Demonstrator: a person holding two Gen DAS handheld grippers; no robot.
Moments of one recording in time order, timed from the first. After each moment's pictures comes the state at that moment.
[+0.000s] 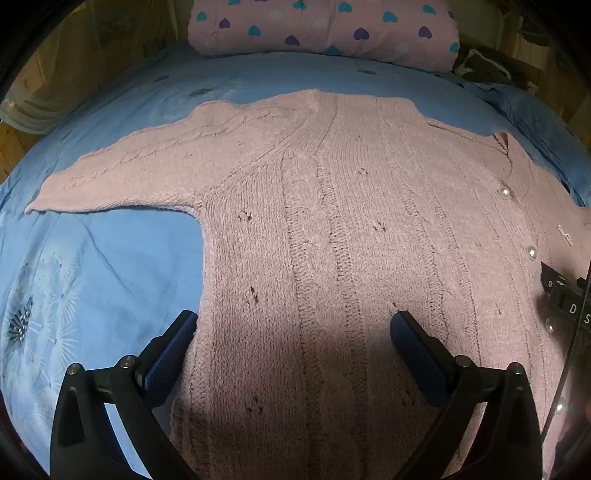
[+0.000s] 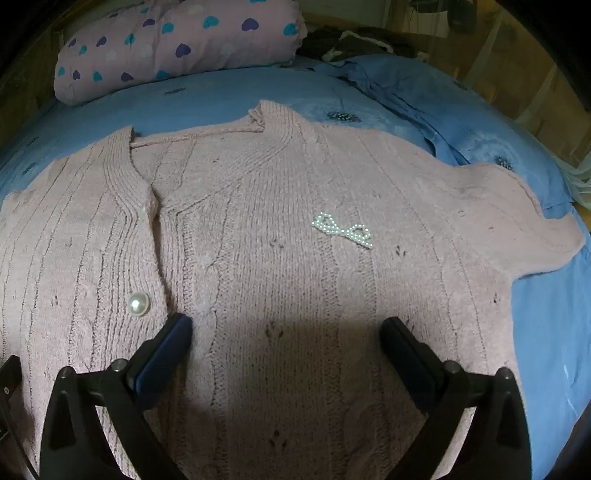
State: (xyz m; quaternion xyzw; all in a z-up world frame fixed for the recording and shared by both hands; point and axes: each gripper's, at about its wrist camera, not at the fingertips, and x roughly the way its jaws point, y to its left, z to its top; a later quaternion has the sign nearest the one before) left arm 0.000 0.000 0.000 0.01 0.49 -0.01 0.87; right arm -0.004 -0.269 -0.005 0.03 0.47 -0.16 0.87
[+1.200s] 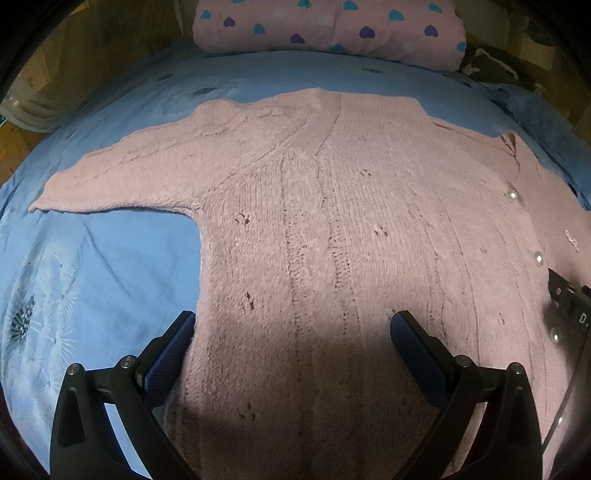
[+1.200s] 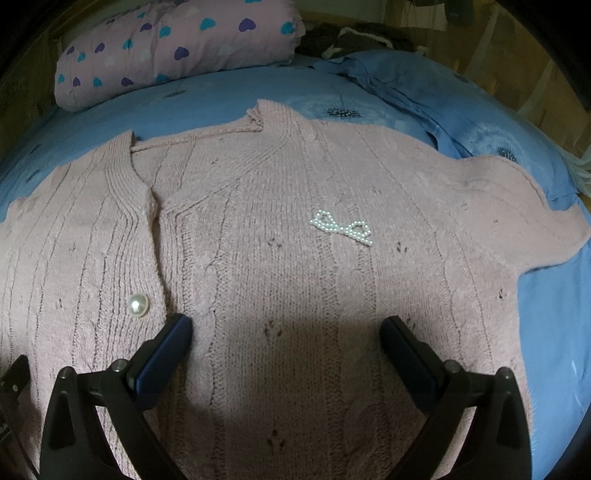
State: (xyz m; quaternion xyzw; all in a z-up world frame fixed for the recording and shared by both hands) left arm 0.007 0.001 -0.003 0.01 0.49 0.01 0.87; right arm -0.005 -0.275 -0.006 0.05 0.47 -0.15 0.87
